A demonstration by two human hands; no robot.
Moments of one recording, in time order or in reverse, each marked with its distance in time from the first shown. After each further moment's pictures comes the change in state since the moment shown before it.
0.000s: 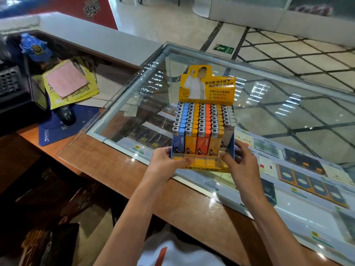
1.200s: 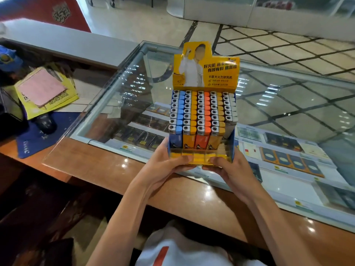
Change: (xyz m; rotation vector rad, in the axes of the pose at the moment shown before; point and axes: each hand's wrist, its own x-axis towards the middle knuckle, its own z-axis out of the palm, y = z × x) left_hand -0.014 -0.012 0.009 -0.263 -0.433 0.111; right_hand -0.033 0.020 -0.020 0.517 -0.285 0.043
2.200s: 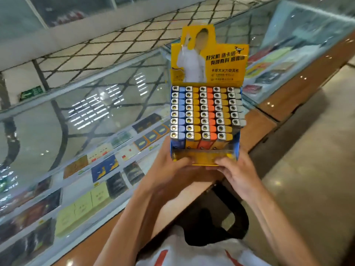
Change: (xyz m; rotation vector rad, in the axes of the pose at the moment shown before) left_hand 0.033 -0.098 0.305 0.590 -0.880 0.114; right_hand -0.234 0.014 -0.196 0.272 0.920 -0.343
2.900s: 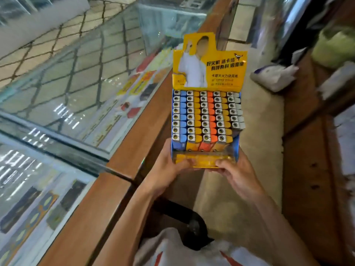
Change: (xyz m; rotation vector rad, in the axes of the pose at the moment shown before) left_hand 0.229 0.027 0.334 -0.185 -0.574 -0.140; right_hand 0.015 -0.110 -0.339 0.039 0.506 -0.140
